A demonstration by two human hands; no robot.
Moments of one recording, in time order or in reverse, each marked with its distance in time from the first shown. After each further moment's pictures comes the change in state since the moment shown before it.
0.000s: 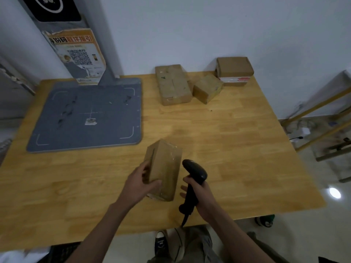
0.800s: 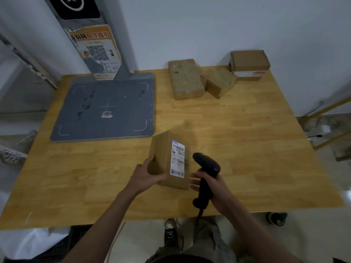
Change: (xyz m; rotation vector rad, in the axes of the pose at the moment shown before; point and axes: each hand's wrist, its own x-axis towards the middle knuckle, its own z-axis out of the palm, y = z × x) left_hand -0.012 0.000 -0.016 0.043 -0.075 -0.296; right_hand -0.026 -0.014 -0.008 -0.040 -0.131 -0.034
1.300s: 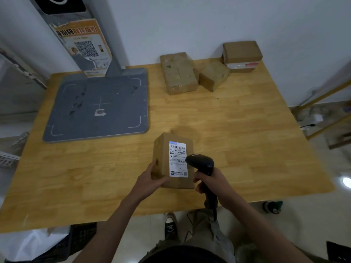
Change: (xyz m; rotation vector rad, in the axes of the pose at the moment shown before) left_hand -0.013 -0.006 0.034 -0.108 -0.068 0.001; right_hand -0.013 -0.007 -0.012 -0.402 0.010 -0.076
